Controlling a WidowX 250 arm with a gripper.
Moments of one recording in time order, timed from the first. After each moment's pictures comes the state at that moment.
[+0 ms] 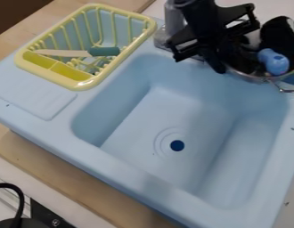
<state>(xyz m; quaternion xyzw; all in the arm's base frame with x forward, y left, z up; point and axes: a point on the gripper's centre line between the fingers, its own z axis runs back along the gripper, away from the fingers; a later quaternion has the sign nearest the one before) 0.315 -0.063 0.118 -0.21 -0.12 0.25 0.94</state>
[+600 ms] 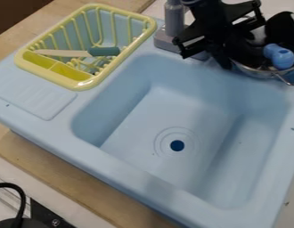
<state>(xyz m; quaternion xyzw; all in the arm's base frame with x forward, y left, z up) 0.327 -0.061 0.117 -0.20 -0.13 0.27 0.93</state>
